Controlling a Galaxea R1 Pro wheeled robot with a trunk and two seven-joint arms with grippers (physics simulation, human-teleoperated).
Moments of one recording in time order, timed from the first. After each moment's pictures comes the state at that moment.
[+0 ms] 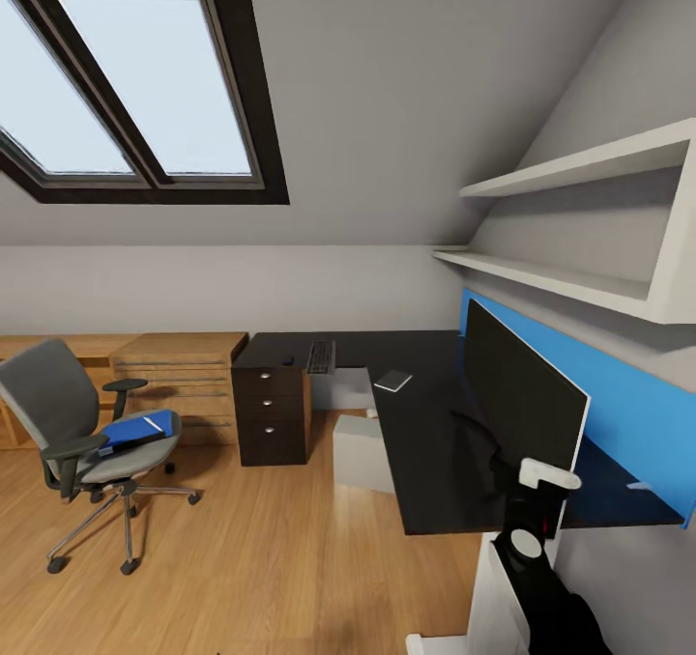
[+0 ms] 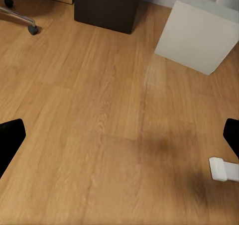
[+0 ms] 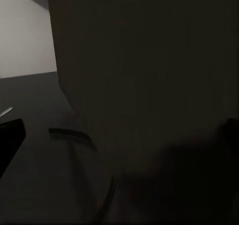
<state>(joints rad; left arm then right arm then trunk) -0.12 0.01 0.24 -0.43 0.11 -0.43 -0.18 -0.37 0.02 -0.09 -0.97 0.07 -0.19 -0.50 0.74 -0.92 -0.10</state>
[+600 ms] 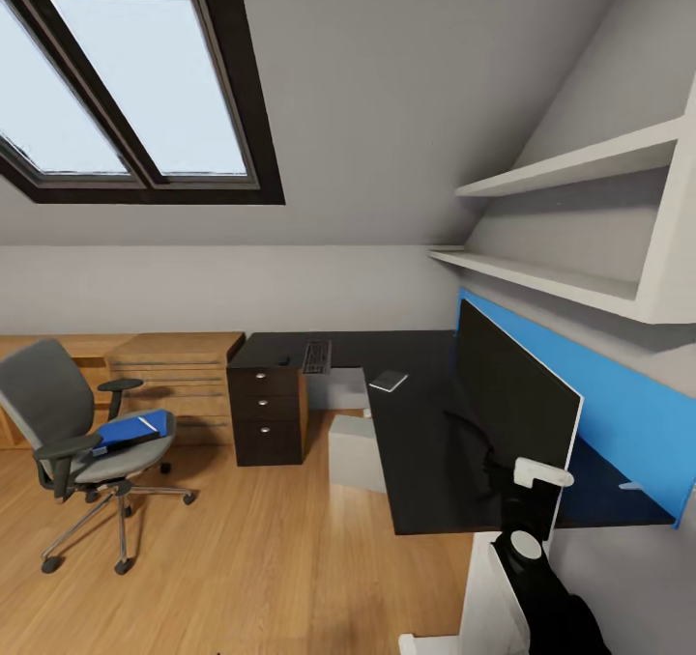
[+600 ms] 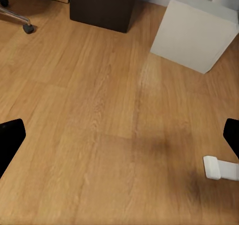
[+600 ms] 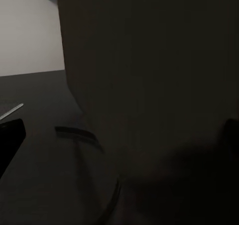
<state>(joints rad) -0.12 0.01 0.24 -0.43 0.11 -0.43 -0.18 -0.37 0.01 -0.09 -0.96 0.07 -0.19 -0.43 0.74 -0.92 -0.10</state>
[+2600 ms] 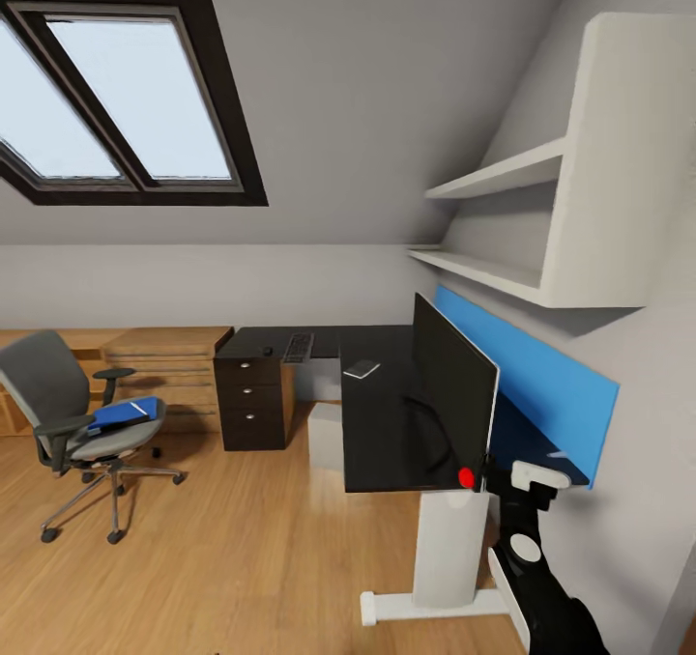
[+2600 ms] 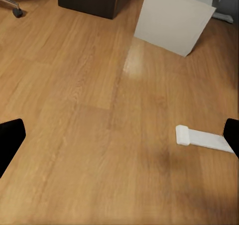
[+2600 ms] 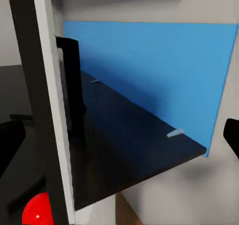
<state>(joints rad) -0.12 0.01 0.24 -0.43 0.11 -0.44 -0.18 -0.37 0.01 -0.09 -0.94 0.07 -0.19 -0.41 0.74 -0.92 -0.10</state>
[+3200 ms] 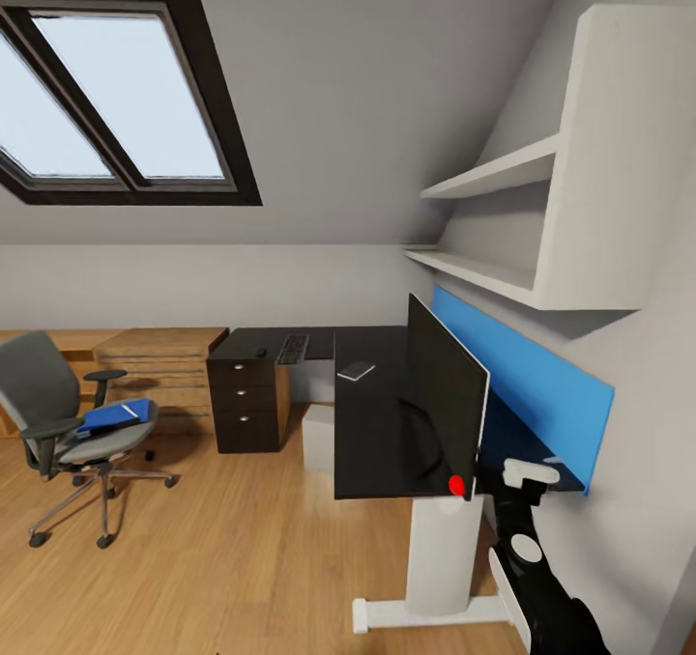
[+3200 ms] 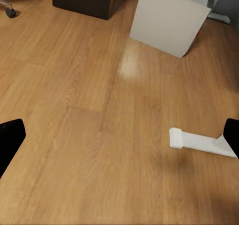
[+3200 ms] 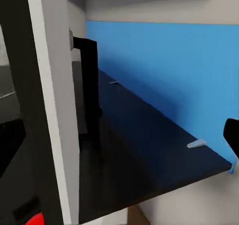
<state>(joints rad) -0.12 0.01 0.24 -0.43 0.12 -0.43 -0.18 -0.37 0.01 -0.09 -0.94 0.07 -0.19 -0.30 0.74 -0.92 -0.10</state>
